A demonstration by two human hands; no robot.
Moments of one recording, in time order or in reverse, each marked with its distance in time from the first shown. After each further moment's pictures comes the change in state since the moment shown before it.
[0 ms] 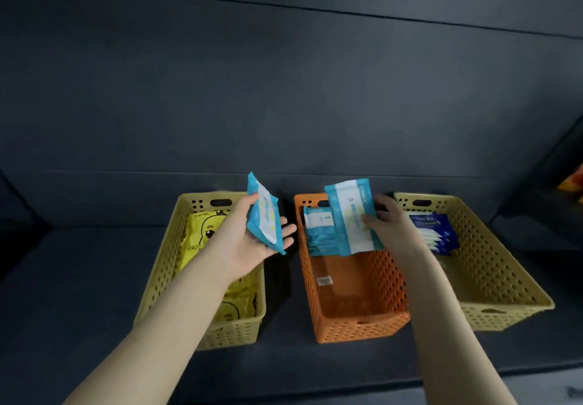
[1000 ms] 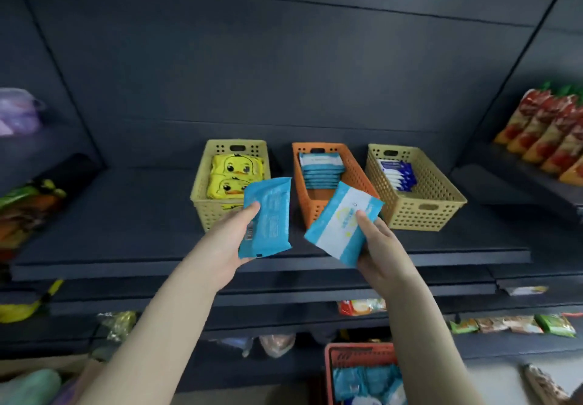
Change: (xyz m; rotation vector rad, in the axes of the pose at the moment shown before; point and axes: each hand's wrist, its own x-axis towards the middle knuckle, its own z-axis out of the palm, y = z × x) left_hand -0.221 -0.116 -0.036 0.407 0.229 0.195; right_hand -0.276 0.022 -0.025 0.625 -0.184 0.238
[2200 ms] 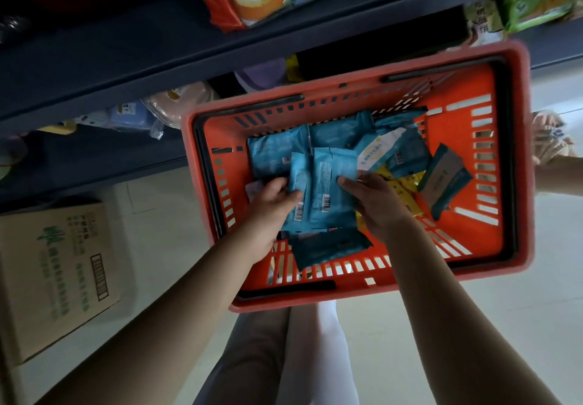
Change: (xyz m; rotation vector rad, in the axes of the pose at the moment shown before) left_hand 0.131 -0.627 0.137 0.333 -0.059 -0.623; right_hand 0.058 0.416 -0.487 -0.091 0.359 0.693
